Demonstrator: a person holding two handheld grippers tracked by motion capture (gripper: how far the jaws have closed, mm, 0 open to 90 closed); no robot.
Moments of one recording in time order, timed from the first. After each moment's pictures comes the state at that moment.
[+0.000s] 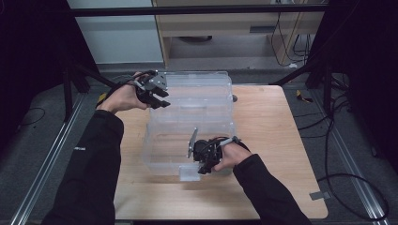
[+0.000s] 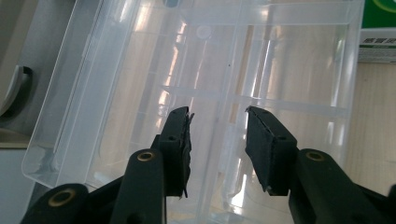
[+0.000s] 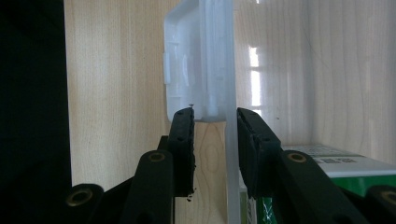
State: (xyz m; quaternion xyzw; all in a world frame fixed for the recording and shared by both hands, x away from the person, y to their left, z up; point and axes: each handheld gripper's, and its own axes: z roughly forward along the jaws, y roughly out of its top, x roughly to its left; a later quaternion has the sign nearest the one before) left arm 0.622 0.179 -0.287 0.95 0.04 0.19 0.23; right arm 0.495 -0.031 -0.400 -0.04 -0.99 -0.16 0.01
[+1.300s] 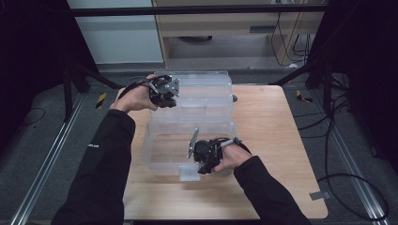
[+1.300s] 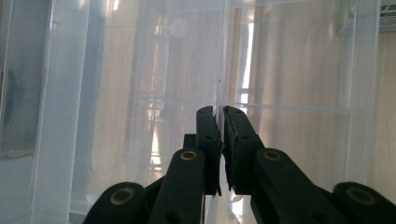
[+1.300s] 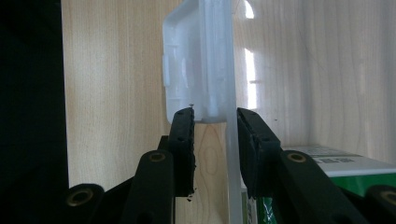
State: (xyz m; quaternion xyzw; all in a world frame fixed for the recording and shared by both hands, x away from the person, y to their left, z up) left arm 0.631 0.150 -0.299 0.97 -0.01 0.18 0.17; right arm 0.493 -0.032 -0.400 -0.04 -0.99 -0.17 0.00
